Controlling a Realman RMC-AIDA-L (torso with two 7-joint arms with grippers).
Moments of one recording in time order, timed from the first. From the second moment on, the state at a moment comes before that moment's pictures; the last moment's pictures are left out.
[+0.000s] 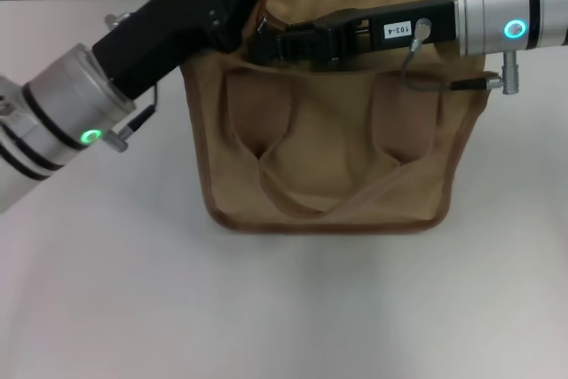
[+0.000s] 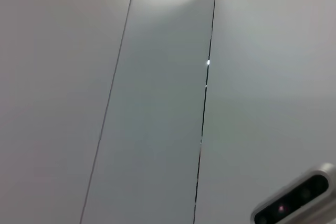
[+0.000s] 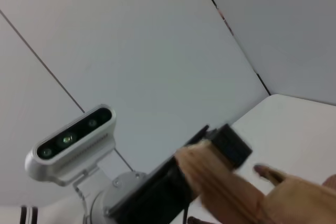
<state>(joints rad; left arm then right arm) -0.73 -2.08 0.38 0.08 1.63 1.69 -0.81 0.85 2.08 -0.90 -0.67 -1.87 -1.52 1.99</state>
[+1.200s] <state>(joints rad) -0.70 -2.08 0.31 -0.01 1.62 1.72 -0.75 0.79 2.08 -0.91 -0.67 -1.79 -1.51 1.93</state>
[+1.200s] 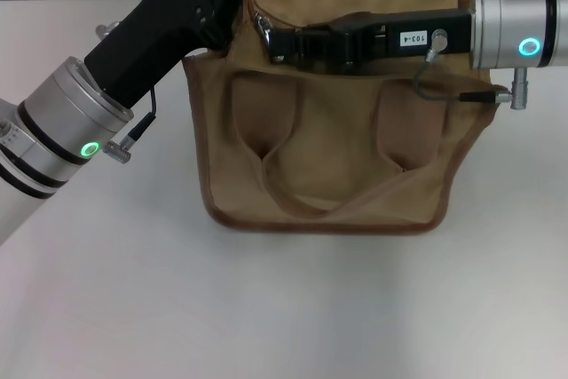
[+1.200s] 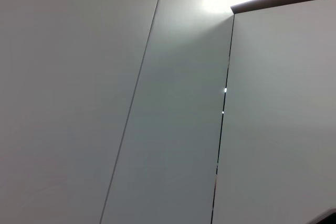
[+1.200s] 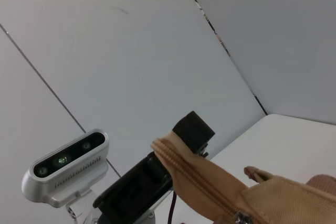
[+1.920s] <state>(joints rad) -0.67 -2.07 0.23 0.03 1.63 1.74 -0.81 0.54 2.03 -0.86 -0.94 -1.85 -1.53 2.08</state>
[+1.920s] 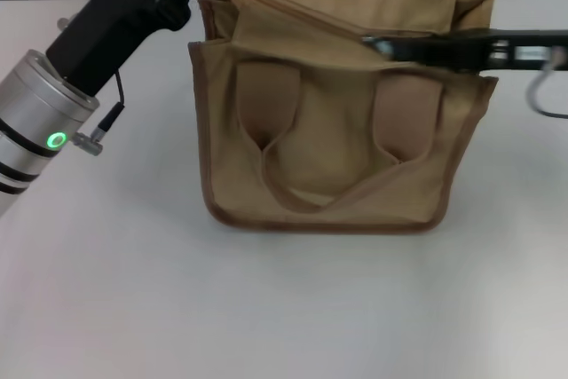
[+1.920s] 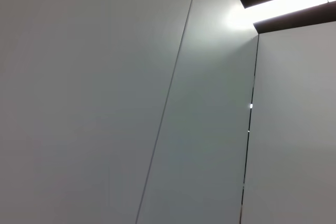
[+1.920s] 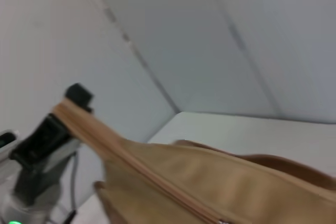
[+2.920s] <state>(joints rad) -0.65 -2.07 0.22 0.08 1.62 1.70 -0.87 0.41 2.00 -0.54 -0.58 -1.87 -2.07 1.21</state>
